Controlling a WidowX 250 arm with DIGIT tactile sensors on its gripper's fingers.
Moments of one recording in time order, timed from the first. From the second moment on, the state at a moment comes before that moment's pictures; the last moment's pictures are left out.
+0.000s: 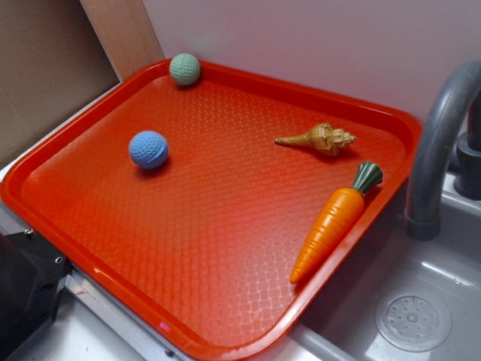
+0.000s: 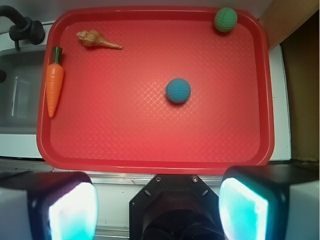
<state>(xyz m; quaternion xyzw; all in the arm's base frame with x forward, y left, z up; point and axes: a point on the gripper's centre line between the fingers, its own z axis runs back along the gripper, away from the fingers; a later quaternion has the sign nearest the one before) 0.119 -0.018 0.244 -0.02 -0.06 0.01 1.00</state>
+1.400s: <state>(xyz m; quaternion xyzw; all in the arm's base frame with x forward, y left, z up) 0.201 0.035 0.126 0.00 -0.05 0.03 1.00</state>
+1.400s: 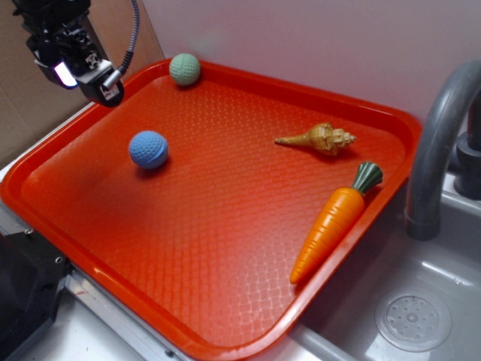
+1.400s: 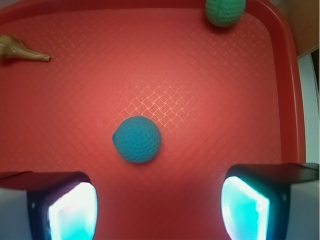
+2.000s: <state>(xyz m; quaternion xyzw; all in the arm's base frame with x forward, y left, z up) 0.208 0.032 0.089 -0.02 -0.03 0.02 1.00</state>
